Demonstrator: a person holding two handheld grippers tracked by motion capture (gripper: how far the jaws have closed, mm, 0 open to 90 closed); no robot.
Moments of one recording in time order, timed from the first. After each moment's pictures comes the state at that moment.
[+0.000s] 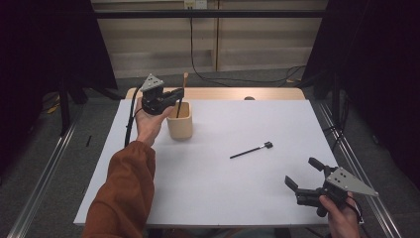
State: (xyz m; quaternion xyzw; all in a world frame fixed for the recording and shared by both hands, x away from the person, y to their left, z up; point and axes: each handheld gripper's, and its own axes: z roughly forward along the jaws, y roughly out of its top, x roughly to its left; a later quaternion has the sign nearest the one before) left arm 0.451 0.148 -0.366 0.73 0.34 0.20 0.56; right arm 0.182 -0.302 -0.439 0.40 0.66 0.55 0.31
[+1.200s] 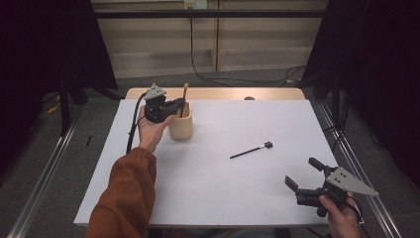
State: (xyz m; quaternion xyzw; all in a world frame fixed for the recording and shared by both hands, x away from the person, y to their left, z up) left arm 0.448 0.148 -0.394 0.74 0.34 0.18 0.54; right arm 0.182 -0.302 -0.440 0.40 0.66 0.55 0.31
